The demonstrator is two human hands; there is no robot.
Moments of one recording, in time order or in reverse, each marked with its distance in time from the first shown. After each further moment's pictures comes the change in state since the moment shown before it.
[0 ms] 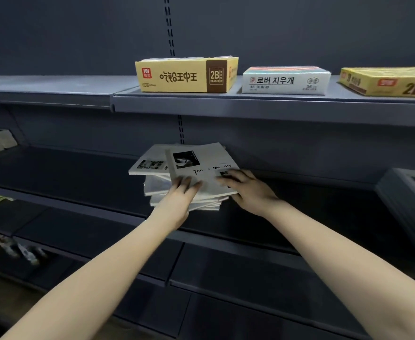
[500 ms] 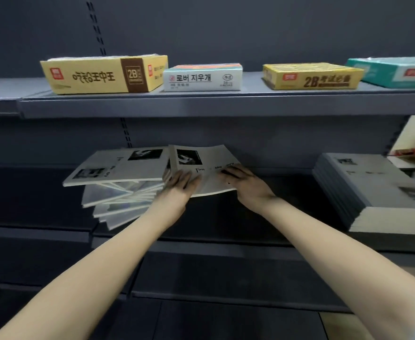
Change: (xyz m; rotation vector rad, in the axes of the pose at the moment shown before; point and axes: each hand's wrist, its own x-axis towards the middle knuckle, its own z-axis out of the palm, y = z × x) left_hand 0.055 0.096 0.023 -0.010 0.022 0.208; right_hand -0.077 0.079 -0.027 -0.078 0.082 0.195
